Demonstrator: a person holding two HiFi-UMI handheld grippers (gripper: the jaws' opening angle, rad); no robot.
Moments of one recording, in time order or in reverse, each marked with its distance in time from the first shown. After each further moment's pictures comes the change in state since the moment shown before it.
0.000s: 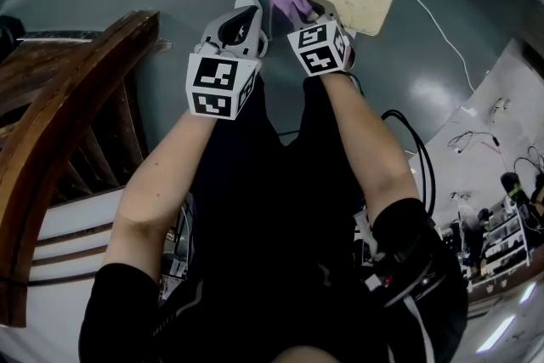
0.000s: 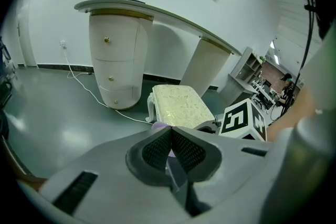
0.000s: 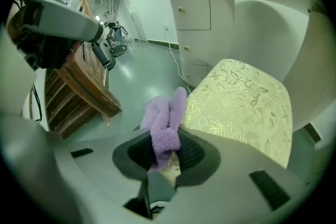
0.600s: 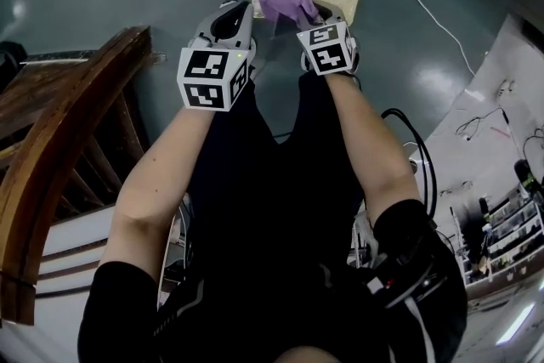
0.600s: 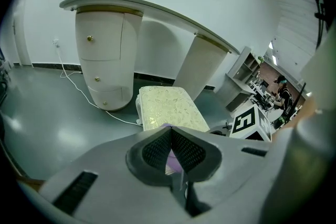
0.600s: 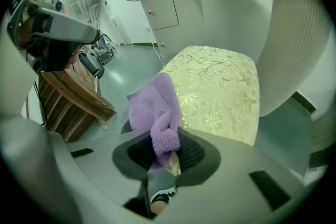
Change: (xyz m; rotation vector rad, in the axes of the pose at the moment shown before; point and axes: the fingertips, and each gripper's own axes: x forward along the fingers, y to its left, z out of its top) left arm 0.035 -0.051 0.024 0.001 0.018 -0.031; right arm -0.043 -0.063 -0.059 0.187 0.010 -0.028
